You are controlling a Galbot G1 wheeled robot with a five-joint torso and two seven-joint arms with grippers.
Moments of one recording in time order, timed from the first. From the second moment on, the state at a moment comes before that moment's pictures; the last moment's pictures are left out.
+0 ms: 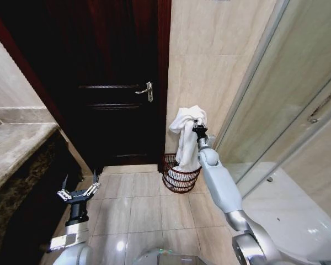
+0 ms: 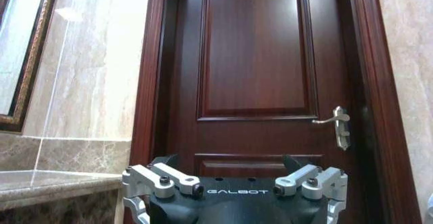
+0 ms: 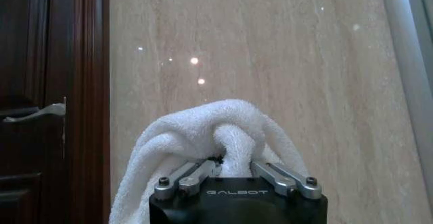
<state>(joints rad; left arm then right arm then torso) 1.77 -1.61 -0.87 -2.13 -0.23 -0.50 0.05 -0.59 1.40 0.27 1.35 0.31 0.10 0.13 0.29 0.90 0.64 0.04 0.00</state>
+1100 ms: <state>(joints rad) 1.75 -1.61 -0.88 -2.09 -0.27 -0.50 0.07 -0.82 1.39 0.30 1.55 0.28 0.09 0.19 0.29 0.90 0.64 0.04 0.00</state>
